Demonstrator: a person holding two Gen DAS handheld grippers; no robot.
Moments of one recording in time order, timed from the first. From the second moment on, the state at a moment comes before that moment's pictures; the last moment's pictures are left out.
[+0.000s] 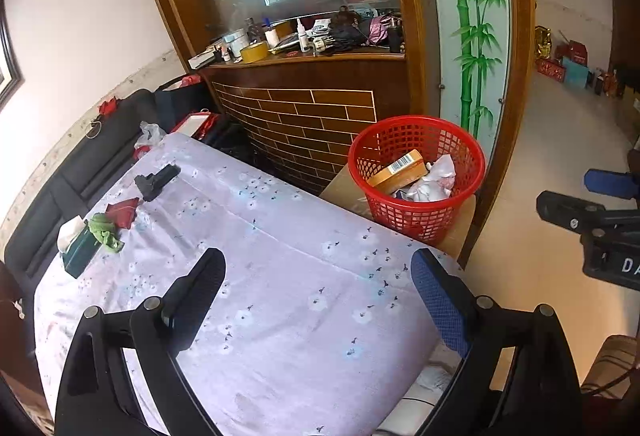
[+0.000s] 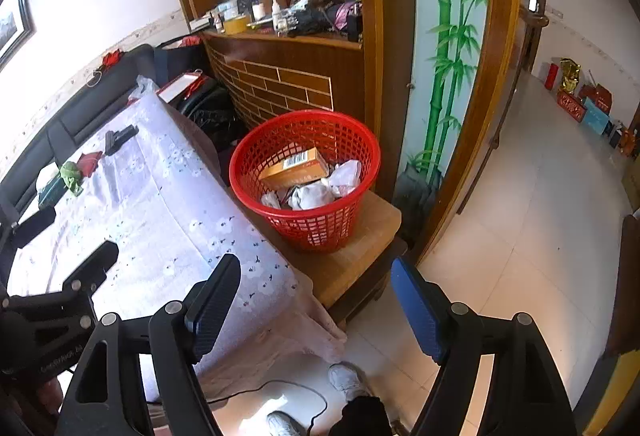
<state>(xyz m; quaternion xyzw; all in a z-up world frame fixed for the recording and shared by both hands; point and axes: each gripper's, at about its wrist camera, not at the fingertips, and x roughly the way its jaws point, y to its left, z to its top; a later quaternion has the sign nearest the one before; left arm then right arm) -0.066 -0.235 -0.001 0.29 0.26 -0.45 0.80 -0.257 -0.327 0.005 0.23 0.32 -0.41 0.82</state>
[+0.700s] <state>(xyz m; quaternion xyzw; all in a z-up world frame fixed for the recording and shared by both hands) -0.059 -0.248 0.013 0.23 0.25 -0.45 0.82 -0.264 -0.348 0.030 0.21 0.26 -0.43 0.84</state>
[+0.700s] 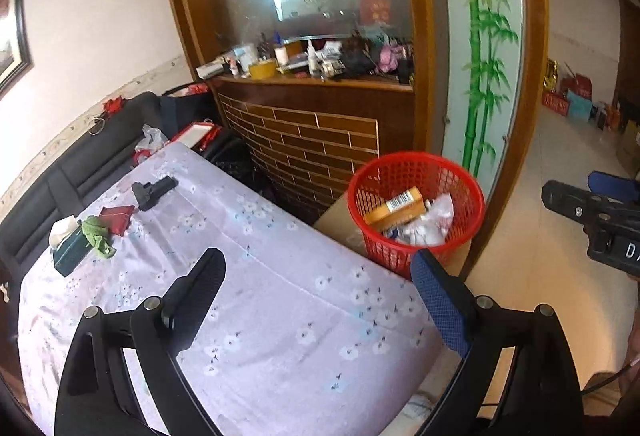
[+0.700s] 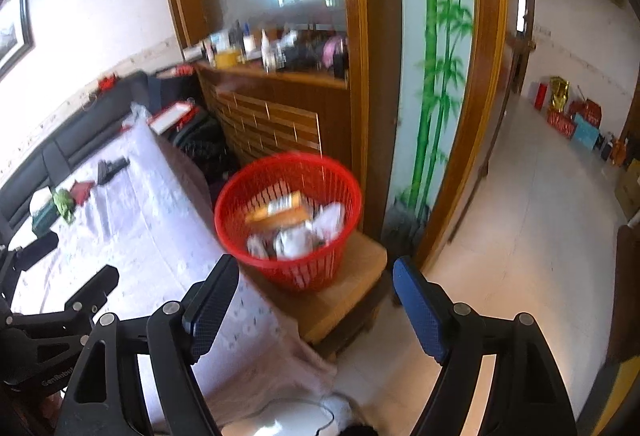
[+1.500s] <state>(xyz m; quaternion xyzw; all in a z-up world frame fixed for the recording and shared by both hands) -0.070 -0.200 0.008 0.20 0.20 -0.44 0.85 -0.268 -0.308 0.023 0.17 0.26 -0.44 0.84</state>
